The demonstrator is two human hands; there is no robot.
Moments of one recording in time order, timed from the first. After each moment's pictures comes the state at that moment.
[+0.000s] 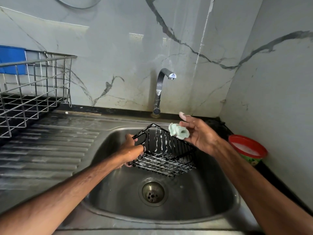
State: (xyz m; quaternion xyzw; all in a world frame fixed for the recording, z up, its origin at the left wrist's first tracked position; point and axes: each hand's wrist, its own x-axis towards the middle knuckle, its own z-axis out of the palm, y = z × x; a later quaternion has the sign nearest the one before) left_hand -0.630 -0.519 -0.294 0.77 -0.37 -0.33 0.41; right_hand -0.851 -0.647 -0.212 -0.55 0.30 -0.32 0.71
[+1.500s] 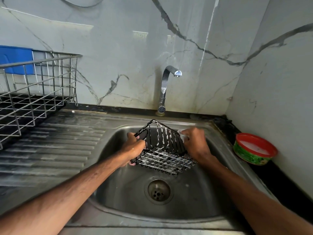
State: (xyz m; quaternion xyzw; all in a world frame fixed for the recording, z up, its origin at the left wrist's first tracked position) left_hand -0.637 -0.509 -0.279 0.77 -0.32 -0.34 0.44; right_hand -0.829 -0.639 -0.262 -0.86 0.41 -0.29 0.14
